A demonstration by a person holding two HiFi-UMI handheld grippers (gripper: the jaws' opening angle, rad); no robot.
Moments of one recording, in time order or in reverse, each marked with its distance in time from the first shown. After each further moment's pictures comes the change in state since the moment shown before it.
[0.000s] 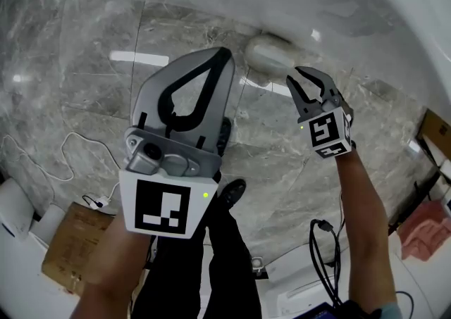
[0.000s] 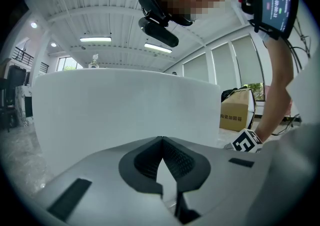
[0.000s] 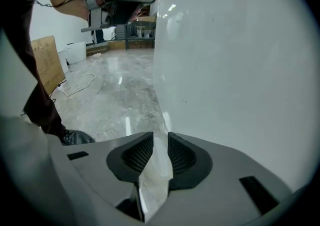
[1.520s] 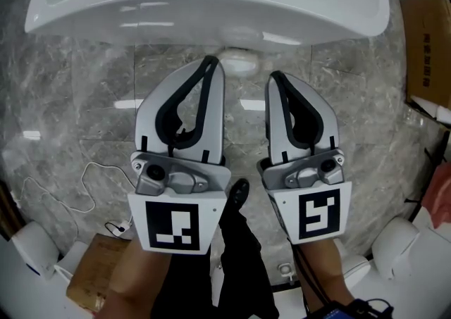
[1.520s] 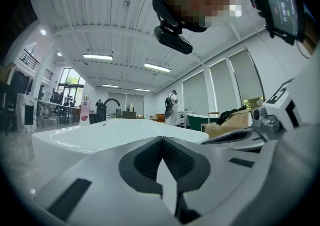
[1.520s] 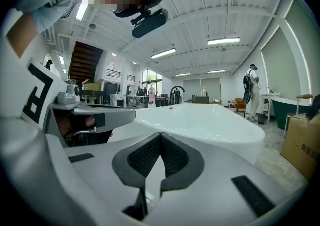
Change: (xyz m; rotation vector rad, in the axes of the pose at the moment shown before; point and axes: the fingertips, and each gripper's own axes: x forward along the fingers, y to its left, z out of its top) left arm -0.056 -0.082 0.195 -0.019 -0.201 0.020; right arm -0.318 -0.020 0.218 0.486 -0.682 -0.538
